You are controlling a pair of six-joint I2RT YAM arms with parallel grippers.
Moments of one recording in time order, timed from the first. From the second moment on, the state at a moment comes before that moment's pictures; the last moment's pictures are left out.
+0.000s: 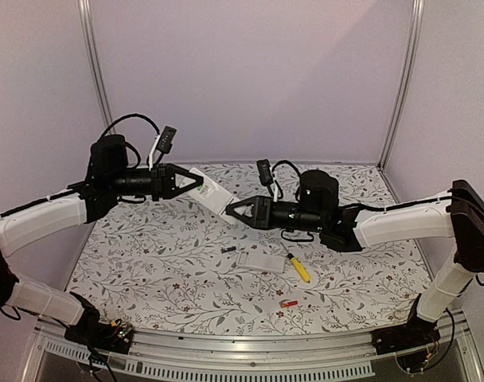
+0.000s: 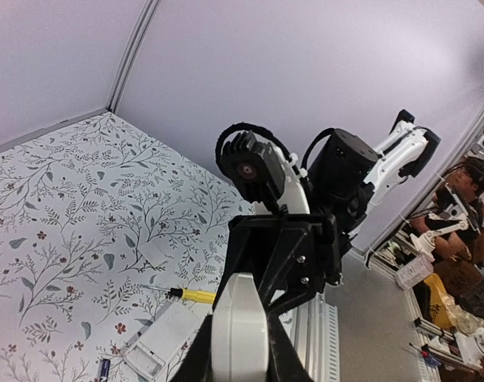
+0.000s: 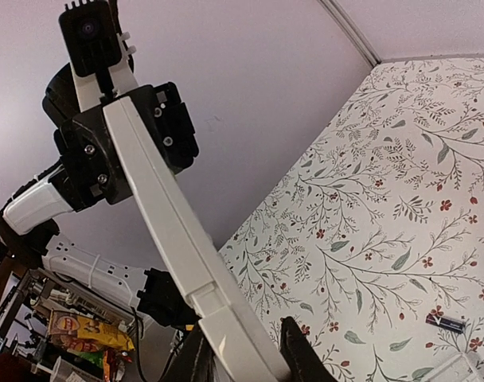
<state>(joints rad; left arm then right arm) -0.46 1.26 0.88 0.24 0.91 -0.39 0.94 1.66 0.97 0.58 -0.33 0.75</state>
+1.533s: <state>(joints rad) -0.46 1.28 0.88 0.20 0.89 -0.38 0.89 1.66 0.88 0.52 -0.28 0.82</state>
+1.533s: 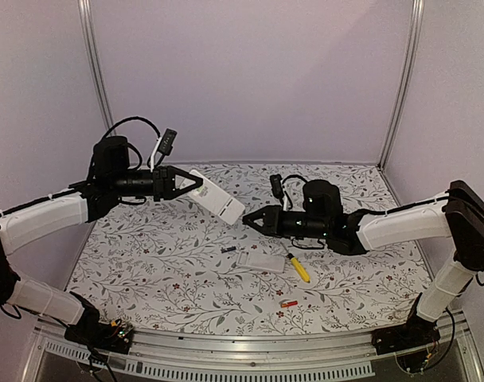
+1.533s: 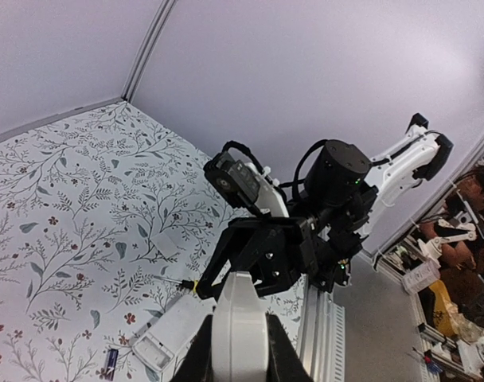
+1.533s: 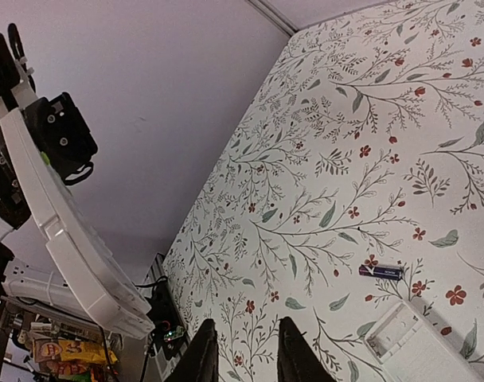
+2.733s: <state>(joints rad) -0.50 1.28 0.90 0.06 0.57 -0.35 0.93 1.76 1.04 0.41 -0.25 0.94</state>
